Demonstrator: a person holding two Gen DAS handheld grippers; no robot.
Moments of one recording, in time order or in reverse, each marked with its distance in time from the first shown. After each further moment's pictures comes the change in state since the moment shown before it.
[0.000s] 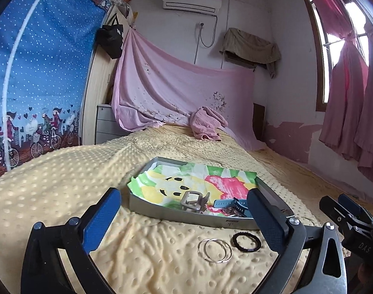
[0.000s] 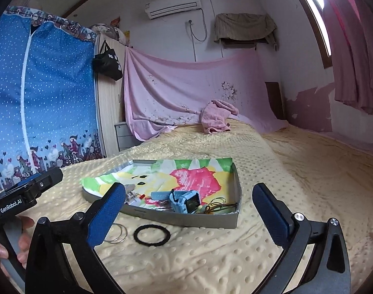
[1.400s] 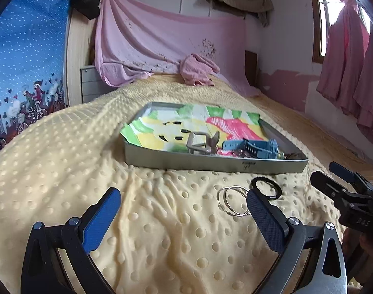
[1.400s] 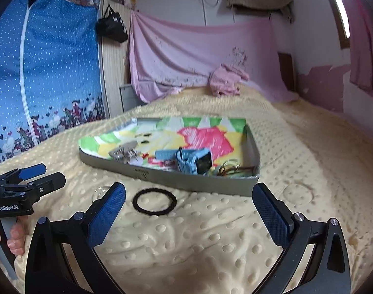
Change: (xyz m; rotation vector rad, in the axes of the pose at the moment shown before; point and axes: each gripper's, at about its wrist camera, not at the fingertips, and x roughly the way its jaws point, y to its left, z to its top) left arm 0.044 0.016 -0.030 0.097 0.326 -0.052; right arm 0.054 0.007 -0.031 -0.043 0.254 0.049
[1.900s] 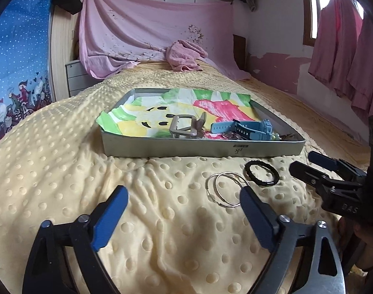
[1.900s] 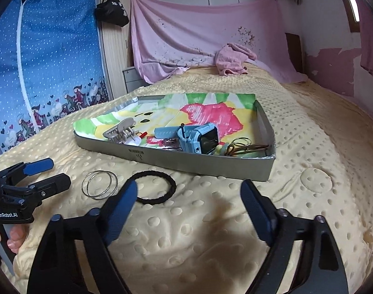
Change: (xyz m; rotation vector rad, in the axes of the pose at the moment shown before) left arm 0.021 -0.014 -0.004 0.066 0.079 -0.051; right arm 0.037 0.001 -0.010 0.005 0.108 0.048
